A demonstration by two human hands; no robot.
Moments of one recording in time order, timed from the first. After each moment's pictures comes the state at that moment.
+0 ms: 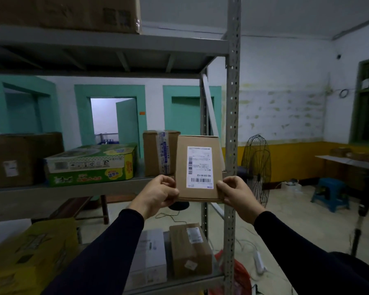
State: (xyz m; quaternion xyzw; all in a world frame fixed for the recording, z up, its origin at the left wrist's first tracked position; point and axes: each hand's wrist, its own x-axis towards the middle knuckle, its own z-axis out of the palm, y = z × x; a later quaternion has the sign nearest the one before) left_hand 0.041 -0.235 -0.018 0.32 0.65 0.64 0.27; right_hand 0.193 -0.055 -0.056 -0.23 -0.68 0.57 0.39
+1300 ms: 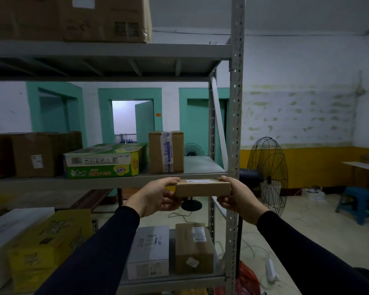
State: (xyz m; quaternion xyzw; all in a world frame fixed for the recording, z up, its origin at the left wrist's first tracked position) left_hand 0.089 -0.250 -0.011 0.31 0.67 0.59 0.32; right_hand 0.229 -0.050 -0.047 -0.18 -0.64 0.69 0.30
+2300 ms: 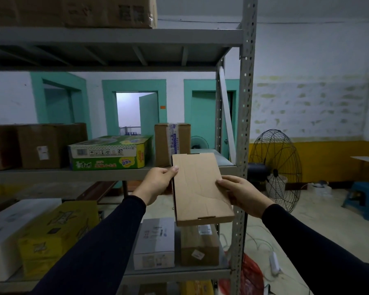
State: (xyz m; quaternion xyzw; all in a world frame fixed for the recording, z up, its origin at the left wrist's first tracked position) left_hand 0.067 -0.242 -0.017 0.31 0.73 0.59 0.13; right_hand 0.217 -0.053 -0.050 -0.15 -0.74 0.62 0.22
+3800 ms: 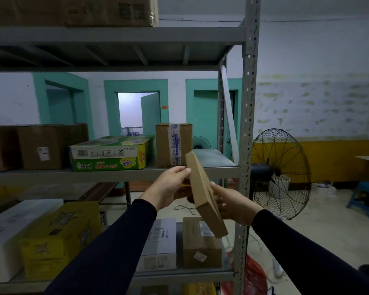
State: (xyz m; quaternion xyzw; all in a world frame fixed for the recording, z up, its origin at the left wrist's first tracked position) left_hand 0.082 -0.220 -0.014 0.30 0.64 0.66 0.26; right_hand 0.186 -0.057 -0.069 -0.22 -0.72 0.66 0.11
